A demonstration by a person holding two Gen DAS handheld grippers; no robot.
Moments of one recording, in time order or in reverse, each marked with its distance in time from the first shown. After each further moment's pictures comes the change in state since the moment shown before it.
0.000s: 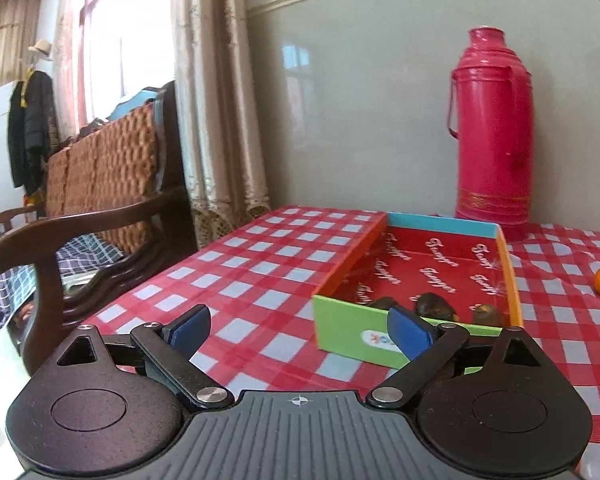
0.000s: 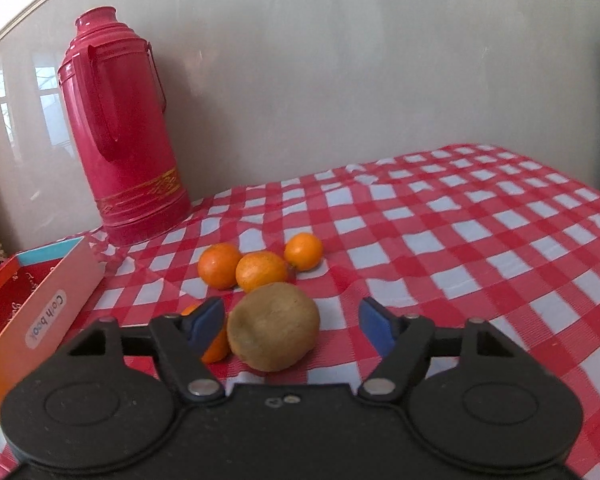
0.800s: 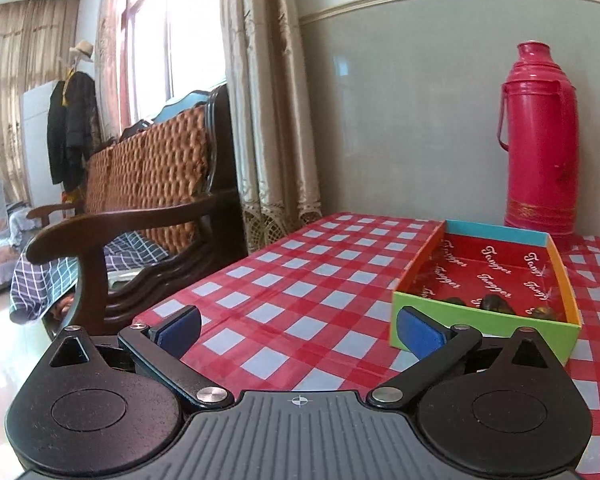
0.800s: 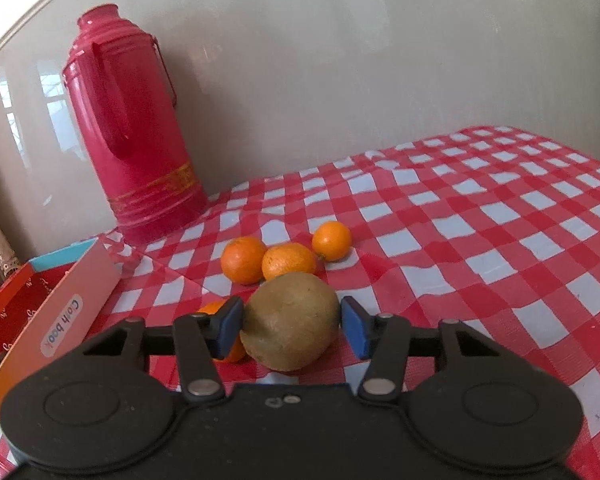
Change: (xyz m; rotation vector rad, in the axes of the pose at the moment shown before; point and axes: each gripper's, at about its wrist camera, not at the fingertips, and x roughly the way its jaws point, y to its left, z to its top) left arm -0.003 0.036 -0.011 -0.042 -0.028 0.110; right arm 0.007 0.011 -0.001 0.034 0.003 0.045
